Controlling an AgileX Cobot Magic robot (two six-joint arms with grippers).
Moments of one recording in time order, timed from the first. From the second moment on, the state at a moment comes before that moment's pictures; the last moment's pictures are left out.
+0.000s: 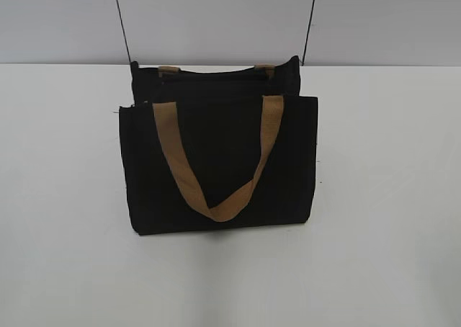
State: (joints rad) left arm -0.05 -0.01 -0.54 -0.14 1.06 0.03; right arm -0.05 -0.01 -0.47 0.15 1.09 -0.17
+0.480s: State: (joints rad) left arm -0.05 -0.01 -0.54 -0.14 1.06 0.03; right arm -0.05 -0.01 -0.47 0.15 1.09 -0.17
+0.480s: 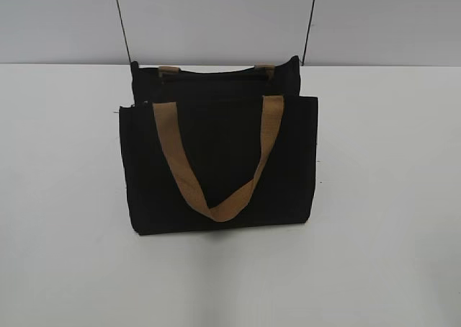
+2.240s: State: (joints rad) left arm -0.05 0.63 -0.30 -0.11 -0.30 0.12; right arm -0.05 -0.01 -0.47 0.15 1.09 -0.17
